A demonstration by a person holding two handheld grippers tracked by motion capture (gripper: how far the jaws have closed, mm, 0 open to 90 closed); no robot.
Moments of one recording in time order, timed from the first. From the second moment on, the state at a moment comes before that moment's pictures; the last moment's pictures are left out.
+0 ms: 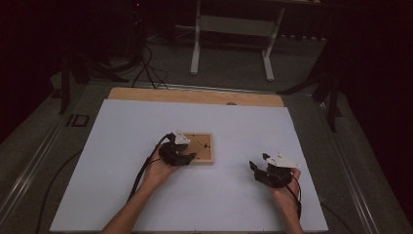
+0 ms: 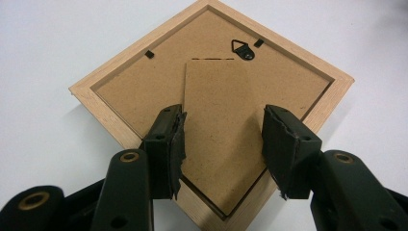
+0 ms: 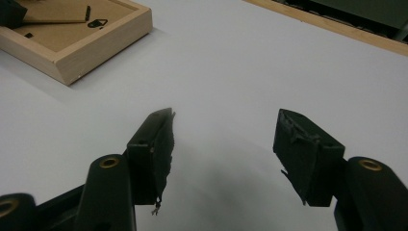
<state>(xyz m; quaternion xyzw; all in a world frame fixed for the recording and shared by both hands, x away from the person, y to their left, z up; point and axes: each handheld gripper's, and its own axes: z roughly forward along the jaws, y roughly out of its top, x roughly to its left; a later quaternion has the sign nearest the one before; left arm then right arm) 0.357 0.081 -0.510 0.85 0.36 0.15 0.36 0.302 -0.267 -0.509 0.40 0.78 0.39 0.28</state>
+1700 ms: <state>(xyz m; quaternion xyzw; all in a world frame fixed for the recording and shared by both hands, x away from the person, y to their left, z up) 0.318 0.125 -0.473 0.80 0.37 0.17 0.44 0.297 -0.243 -0.497 0.37 0.78 0.43 0.25</state>
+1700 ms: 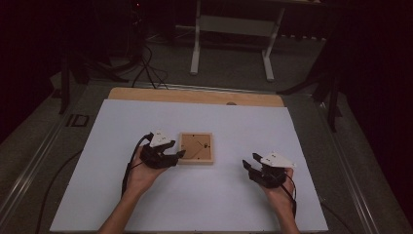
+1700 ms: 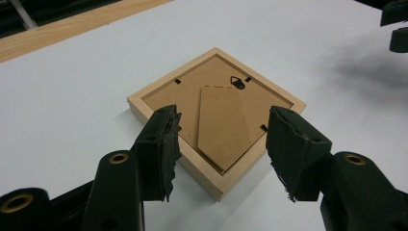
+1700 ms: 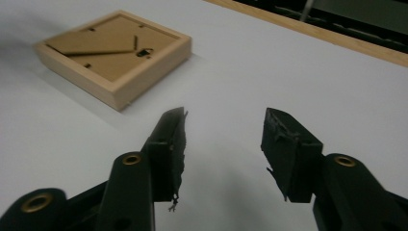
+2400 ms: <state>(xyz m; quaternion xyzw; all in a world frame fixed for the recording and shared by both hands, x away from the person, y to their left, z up) 0.316 0.125 -0.475 0.80 0.37 0.18 0.43 0.315 -0.188 -0.488 0.34 0.80 0.45 0.19</state>
